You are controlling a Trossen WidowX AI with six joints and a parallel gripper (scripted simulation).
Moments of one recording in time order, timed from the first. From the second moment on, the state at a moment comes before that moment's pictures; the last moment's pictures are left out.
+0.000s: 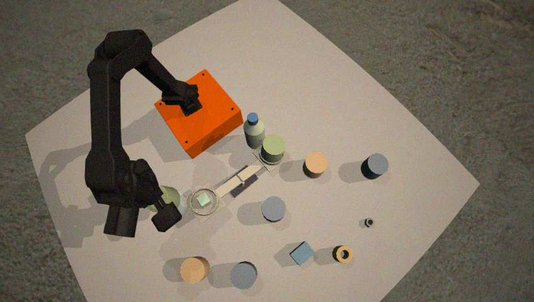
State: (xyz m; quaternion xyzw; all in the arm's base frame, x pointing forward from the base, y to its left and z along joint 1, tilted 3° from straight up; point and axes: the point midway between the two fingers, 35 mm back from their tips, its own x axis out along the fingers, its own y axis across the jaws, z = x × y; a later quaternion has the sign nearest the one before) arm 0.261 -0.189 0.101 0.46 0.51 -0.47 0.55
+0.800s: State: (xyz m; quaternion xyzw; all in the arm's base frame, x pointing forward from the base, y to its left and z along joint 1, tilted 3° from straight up) arm 0.193 -0.248 0.065 0.46 0.51 -0.47 0.56
